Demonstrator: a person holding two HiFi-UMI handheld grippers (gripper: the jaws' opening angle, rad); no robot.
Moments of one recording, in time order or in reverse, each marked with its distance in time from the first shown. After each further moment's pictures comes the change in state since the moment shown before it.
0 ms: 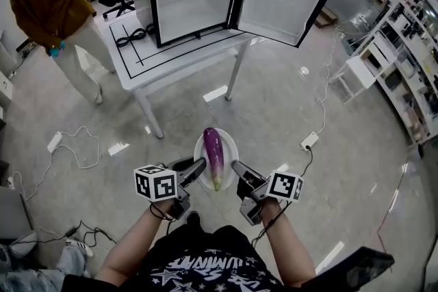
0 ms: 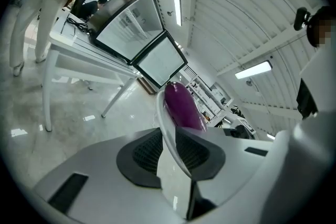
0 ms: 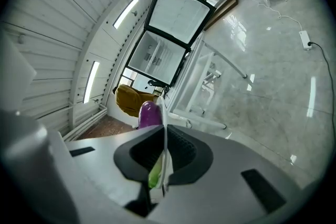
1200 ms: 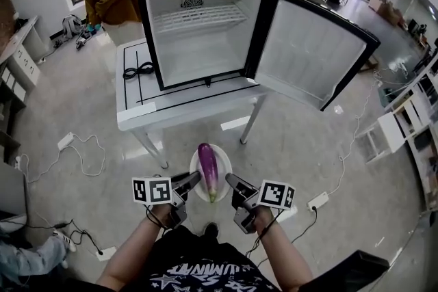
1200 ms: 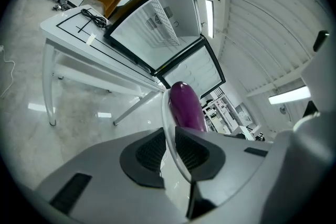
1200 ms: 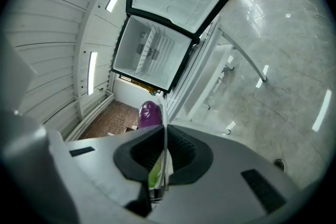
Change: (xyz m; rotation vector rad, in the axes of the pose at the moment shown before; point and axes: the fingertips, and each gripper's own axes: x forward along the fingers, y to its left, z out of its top) left arm 0.144 0.085 0.140 -0.233 -0.142 0.220; right arm 0.123 -0.058 0.202 -0.030 0.267 0.097
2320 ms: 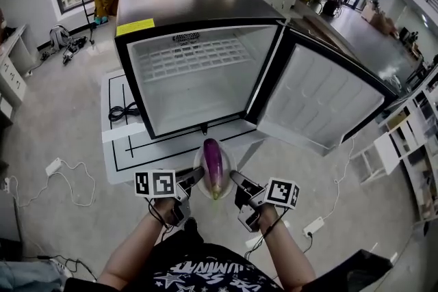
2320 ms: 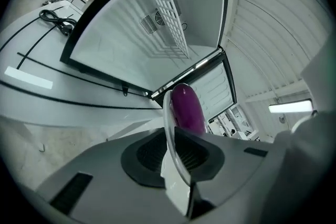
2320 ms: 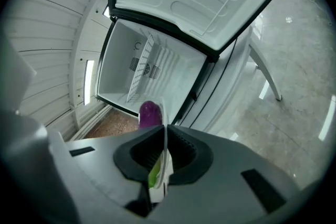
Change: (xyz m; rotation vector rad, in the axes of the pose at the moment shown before) left arm 0.107 0.028 0.204 -0.007 0.014 -0.049; right arm 0.111 0.010 0.195 -0.010 -0.076 0.008
